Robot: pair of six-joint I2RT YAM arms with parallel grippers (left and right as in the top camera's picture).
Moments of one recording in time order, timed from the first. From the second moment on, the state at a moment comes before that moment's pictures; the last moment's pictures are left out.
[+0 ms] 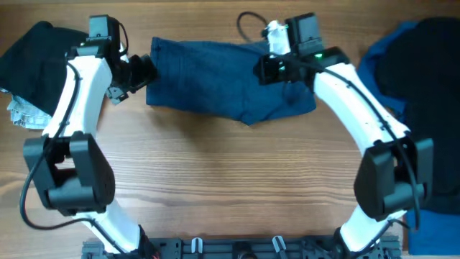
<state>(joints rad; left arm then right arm) 0.06 1.91 1.55 -0.96 0.14 -0.46 0.33 1.88 1.49 -0.58 -0.40 0.13</state>
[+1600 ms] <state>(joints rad) -0.07 1.92 1.55 -0.99 0.31 -0.49 0.55 2.18 1.48 -0.68 -0.57 0.20</state>
